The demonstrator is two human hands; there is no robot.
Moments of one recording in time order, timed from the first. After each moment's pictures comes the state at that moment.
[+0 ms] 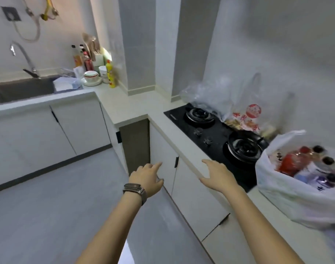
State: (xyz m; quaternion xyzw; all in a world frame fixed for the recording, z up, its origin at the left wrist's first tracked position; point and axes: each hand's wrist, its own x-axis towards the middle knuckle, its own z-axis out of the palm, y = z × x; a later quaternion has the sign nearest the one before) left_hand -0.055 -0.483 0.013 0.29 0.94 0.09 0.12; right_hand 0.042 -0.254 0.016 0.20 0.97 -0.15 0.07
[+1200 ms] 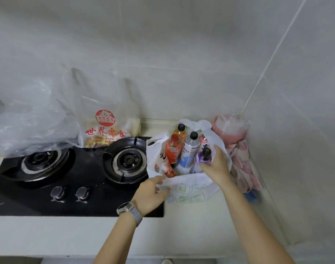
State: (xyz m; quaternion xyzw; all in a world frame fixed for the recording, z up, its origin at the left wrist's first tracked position) left_hand -0.044 -0.055 -0.023 0.62 0.66 0.20 0.38; right_hand 0.178 0.040 -0.005 0.69 0.59 -0.32 -0.27
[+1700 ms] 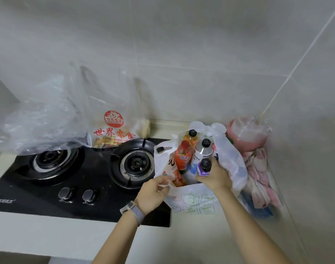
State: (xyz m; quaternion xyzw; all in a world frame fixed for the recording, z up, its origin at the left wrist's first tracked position) left_hand -0.055 -0.016 -0.028 0.57 0.67 0.25 0.41; right_hand 0.159 0.087 -0.060 0.73 0.62 -0.26 -0.12
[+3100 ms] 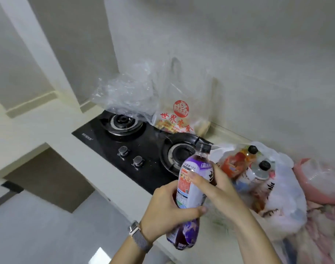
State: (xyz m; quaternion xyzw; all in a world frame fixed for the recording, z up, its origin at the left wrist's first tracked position) left_hand -0.034 -0.139 0.050 0.40 0.68 0.50 0.35; right_hand 0.071 -0.027 0.085 0.32 0.67 -0.64 -0.20
